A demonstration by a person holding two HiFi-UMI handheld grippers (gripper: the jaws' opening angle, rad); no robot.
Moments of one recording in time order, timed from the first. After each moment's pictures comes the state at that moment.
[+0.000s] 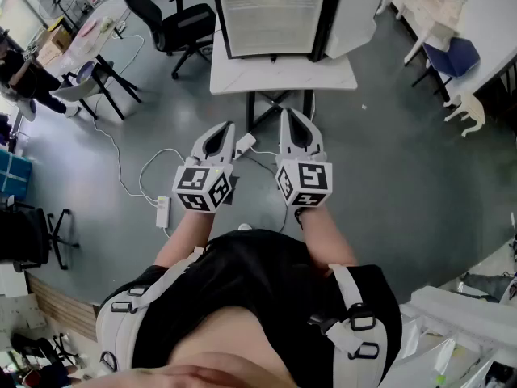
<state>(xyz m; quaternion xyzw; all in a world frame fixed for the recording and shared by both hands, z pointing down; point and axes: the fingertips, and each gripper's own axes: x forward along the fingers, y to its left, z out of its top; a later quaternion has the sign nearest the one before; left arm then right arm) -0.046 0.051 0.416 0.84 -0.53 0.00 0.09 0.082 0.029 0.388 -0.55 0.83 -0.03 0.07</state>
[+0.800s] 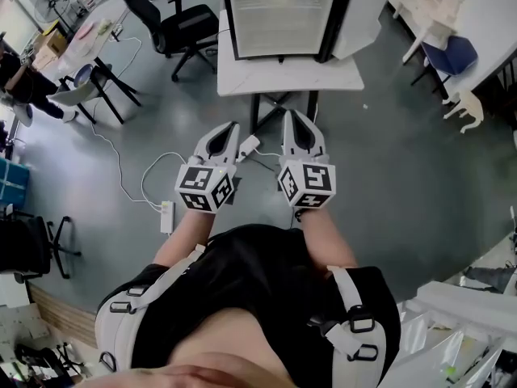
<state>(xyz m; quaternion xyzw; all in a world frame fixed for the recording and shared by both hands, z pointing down) -0.088 0.042 0.426 0.86 -0.50 0.00 0.08 0.038 0.024 0.401 -0.57 0.82 -0.04 0.09</state>
